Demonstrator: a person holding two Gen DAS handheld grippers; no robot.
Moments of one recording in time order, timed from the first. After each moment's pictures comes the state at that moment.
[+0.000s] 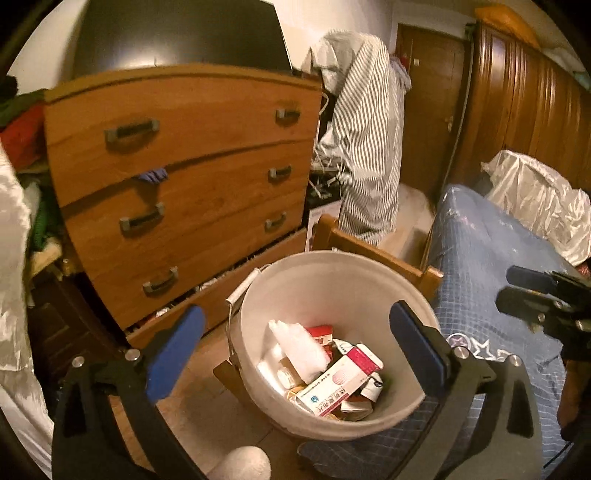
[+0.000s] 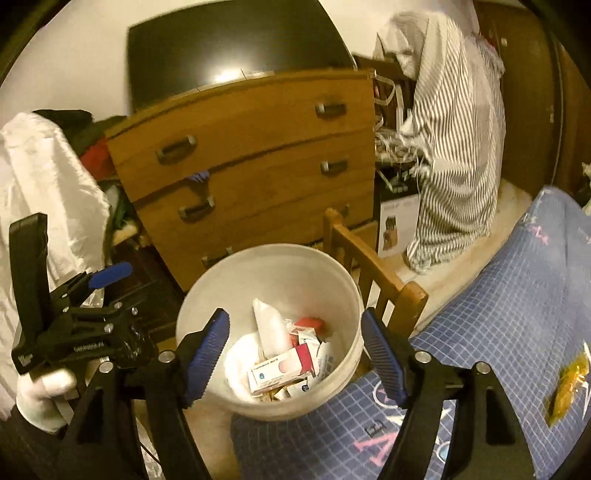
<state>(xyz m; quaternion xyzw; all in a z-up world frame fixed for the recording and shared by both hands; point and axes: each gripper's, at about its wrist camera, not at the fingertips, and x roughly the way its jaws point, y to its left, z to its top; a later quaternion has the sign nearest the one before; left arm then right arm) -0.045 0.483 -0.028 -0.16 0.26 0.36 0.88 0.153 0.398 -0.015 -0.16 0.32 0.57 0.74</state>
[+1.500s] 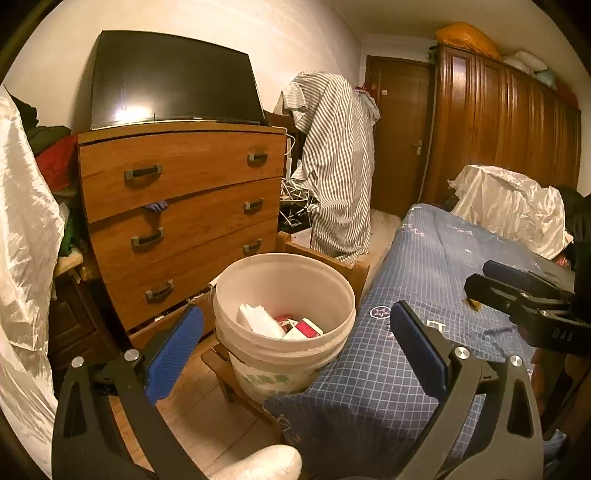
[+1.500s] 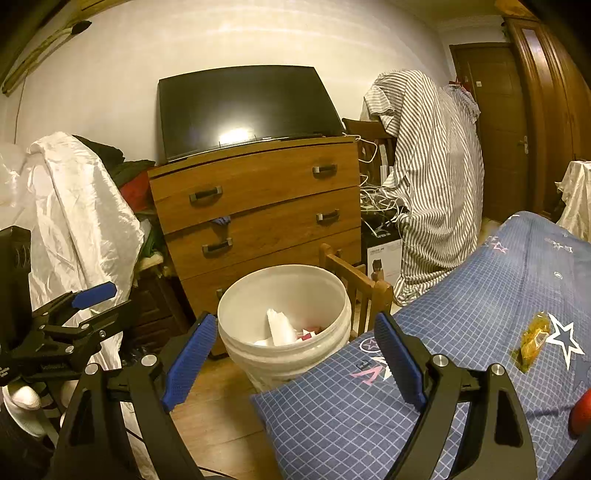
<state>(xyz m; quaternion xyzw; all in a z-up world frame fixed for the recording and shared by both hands) -0.112 0.350 0.008 -0.12 0.20 0.34 0.91 0.082 0.246 0.023 -0.09 0.25 0.57 0.78</state>
